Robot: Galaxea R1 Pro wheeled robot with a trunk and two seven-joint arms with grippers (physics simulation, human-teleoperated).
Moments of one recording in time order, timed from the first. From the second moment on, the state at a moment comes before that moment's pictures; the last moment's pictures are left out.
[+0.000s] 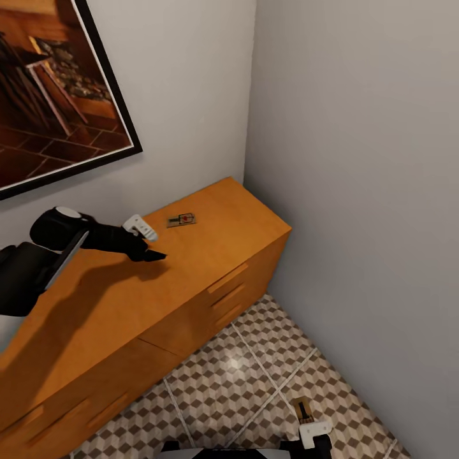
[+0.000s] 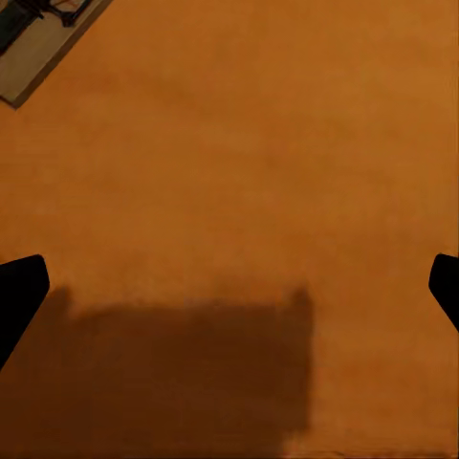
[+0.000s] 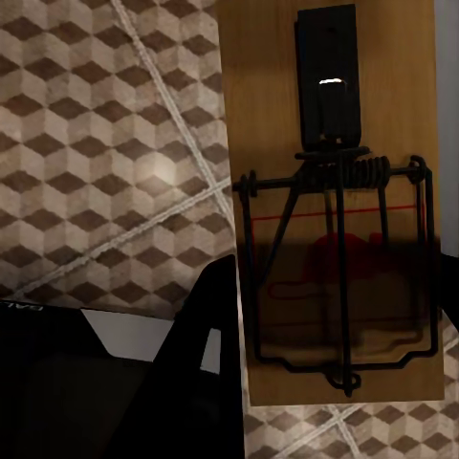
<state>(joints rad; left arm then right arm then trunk) -1.09 0.50 -0.44 -1.44 -0.01 1.00 -0.89 -0.44 0.07 0.97 -0.02 -0.69 -0.49 -0.29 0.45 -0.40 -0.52</state>
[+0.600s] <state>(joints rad) -1.09 0.51 -0.45 -1.48 -0.12 1.01 -0.90 -0.44 0.07 0.97 -0.02 -0.69 -0.49 -0.29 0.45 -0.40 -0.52</state>
